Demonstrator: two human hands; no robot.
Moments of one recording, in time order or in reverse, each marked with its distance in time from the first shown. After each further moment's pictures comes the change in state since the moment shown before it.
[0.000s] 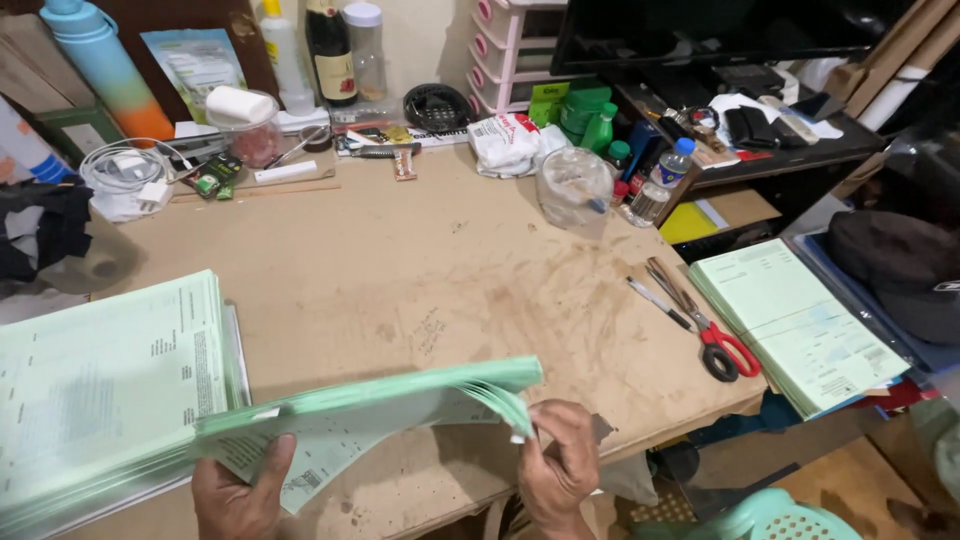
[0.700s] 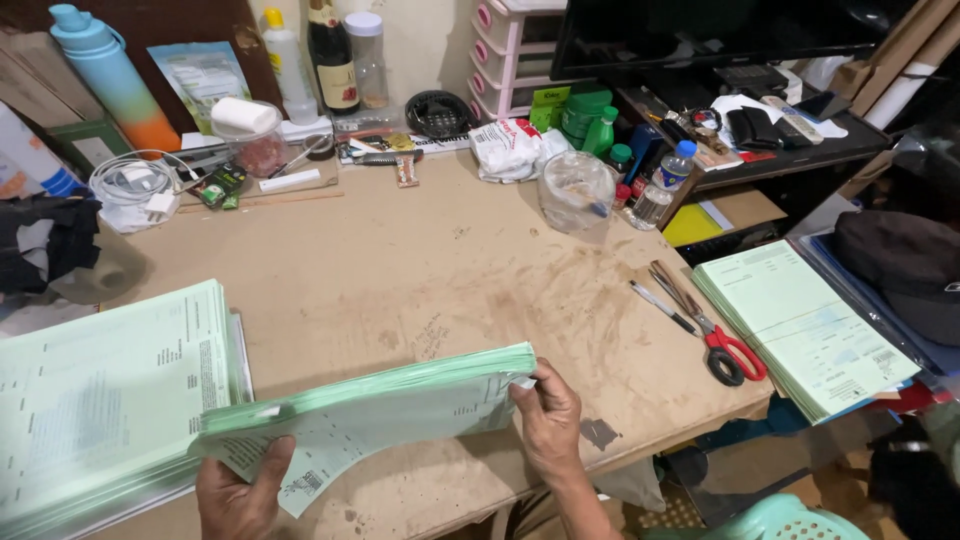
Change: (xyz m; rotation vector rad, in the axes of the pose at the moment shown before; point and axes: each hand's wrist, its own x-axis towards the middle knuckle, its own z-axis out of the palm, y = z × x) left_hand 0.015 -0.007 -0.002 -0.112 -0.092 0.114; right_hand 0.019 0.040 0.021 0.598 -0.292 0.540
